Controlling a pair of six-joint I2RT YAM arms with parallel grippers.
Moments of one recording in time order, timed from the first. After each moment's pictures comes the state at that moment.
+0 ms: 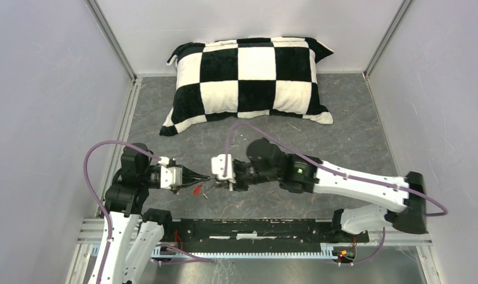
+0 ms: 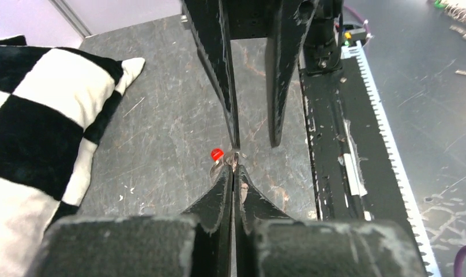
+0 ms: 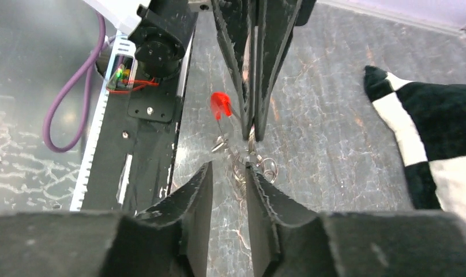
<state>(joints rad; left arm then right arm) -0.14 0.53 0.75 -0.78 1.30 0.83 1.25 1.36 1.24 -0.31 -0.31 -0.36</state>
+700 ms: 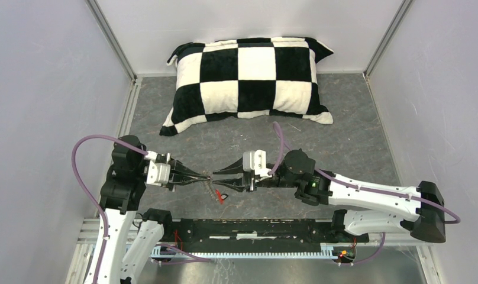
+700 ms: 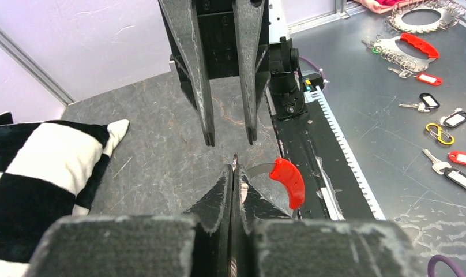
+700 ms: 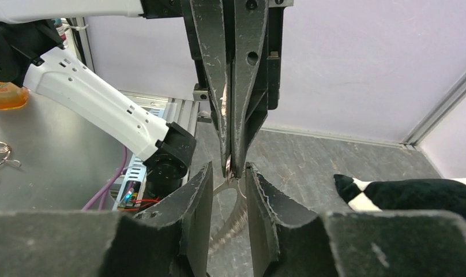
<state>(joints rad) -0.14 0.59 0.86 -0.60 1.53 0.61 1.25 1.11 0.86 0.41 -0.32 -0.16</state>
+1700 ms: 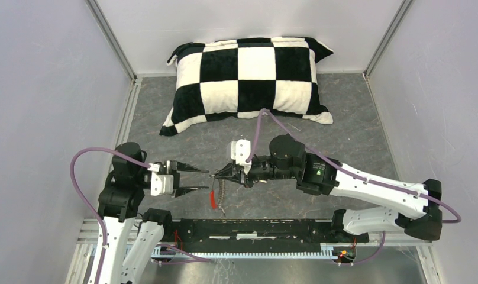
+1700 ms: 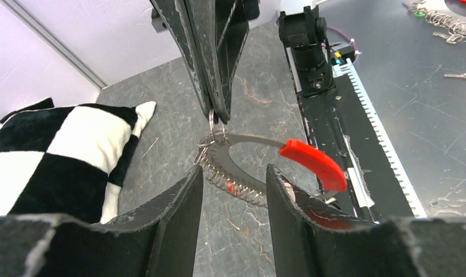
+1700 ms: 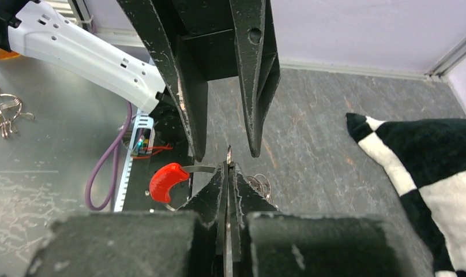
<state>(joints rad) -0.14 0.52 0.85 -0.74 1.43 0.81 1.24 1.18 1.12 -0.07 -0.31 -0.18</state>
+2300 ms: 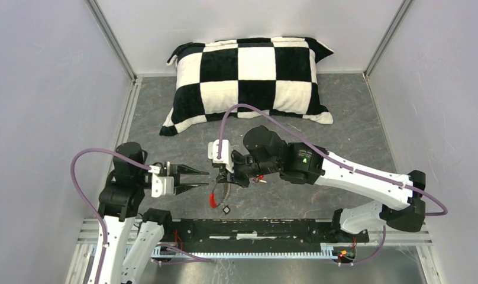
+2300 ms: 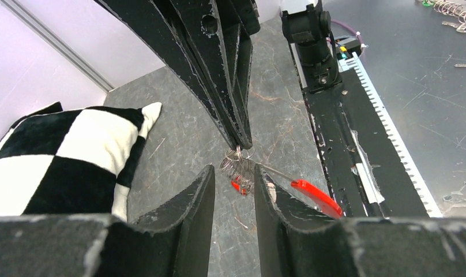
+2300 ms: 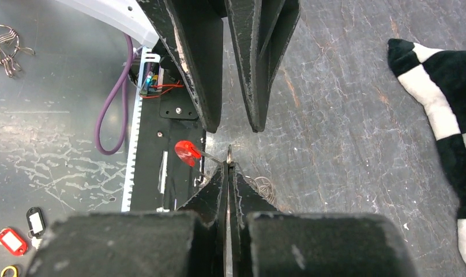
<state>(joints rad) -0.14 0.53 0.84 -0.76 1.42 0.88 1.24 1.36 1.42 -0.53 -0.31 -0.21</state>
